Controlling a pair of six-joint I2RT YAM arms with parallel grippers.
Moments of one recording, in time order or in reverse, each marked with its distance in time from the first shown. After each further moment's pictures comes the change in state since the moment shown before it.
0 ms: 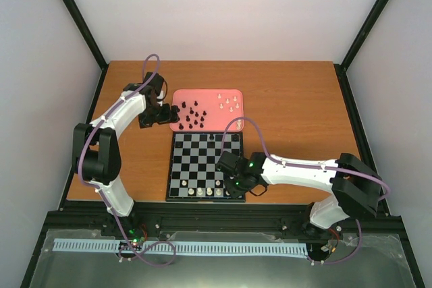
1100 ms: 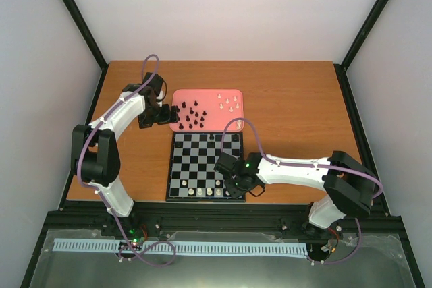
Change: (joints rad) left arm 0.000 -0.018 -0.016 0.004 0.002 0.000; right arm 0.002 0.049 0.000 -0.002 0.050 0.016
